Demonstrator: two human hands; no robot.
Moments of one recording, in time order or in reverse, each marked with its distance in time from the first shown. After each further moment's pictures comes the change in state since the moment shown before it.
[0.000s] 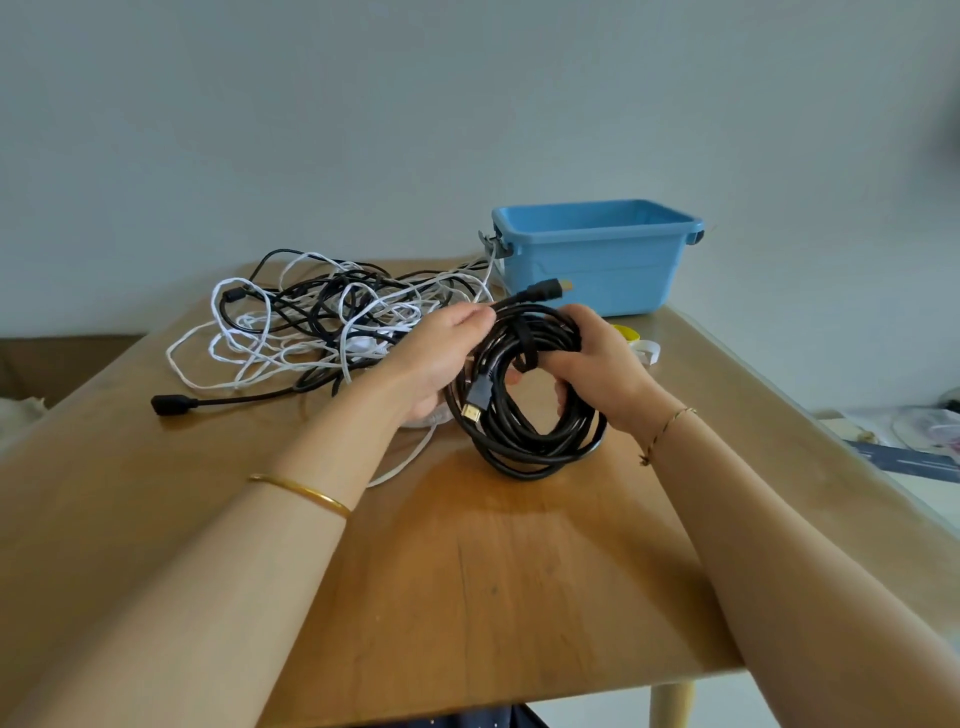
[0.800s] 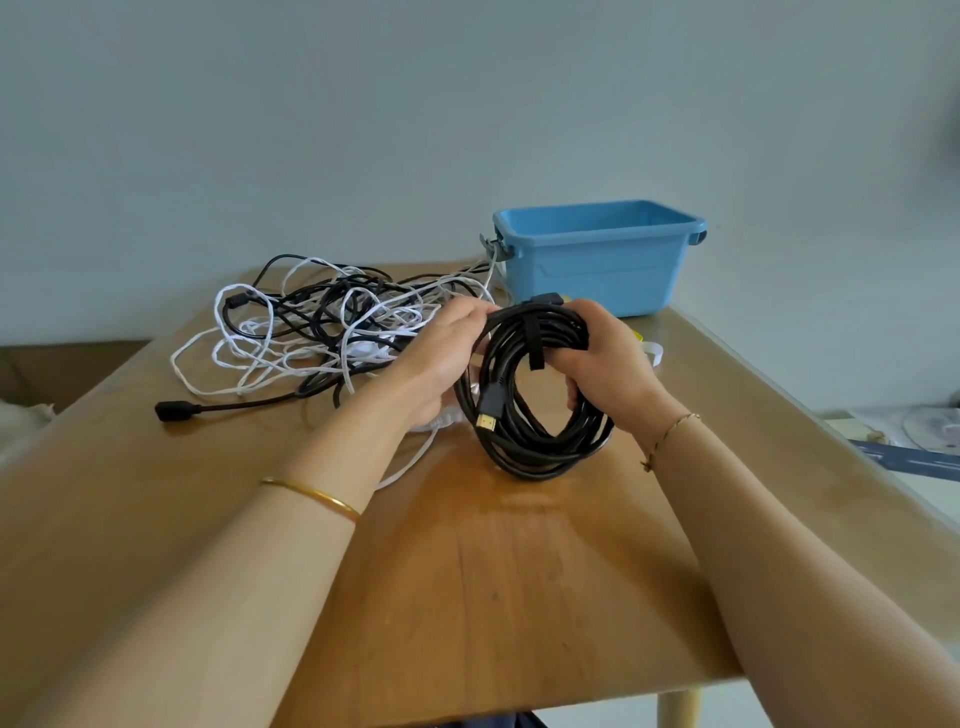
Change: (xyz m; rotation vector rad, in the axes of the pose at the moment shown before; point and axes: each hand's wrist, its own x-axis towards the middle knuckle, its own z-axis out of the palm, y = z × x) left_hand 0.010 -0.003 0.004 0.029 0.064 -0.037; right_hand 0.001 -0.003 -0.002 -0.053 0.098 -0.049
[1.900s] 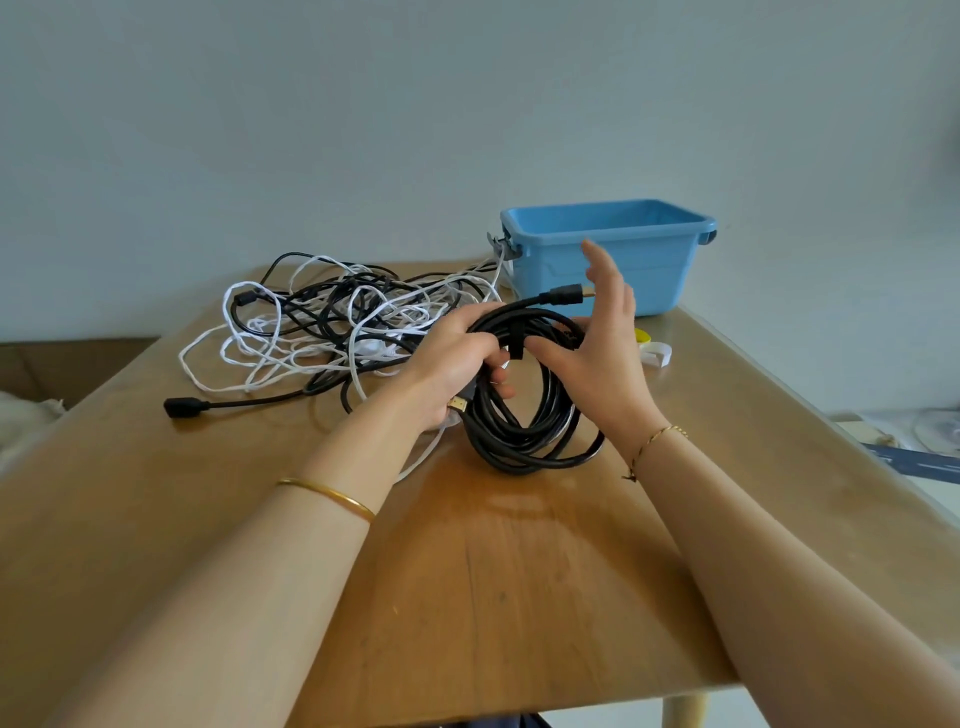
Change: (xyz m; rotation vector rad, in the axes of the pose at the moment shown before) left_hand 0.001 -0.007 -0.002 -0.084 -0.013 -0.026; right_hand 0.000 0.002 0.020 -0.062 0.233 -0.246
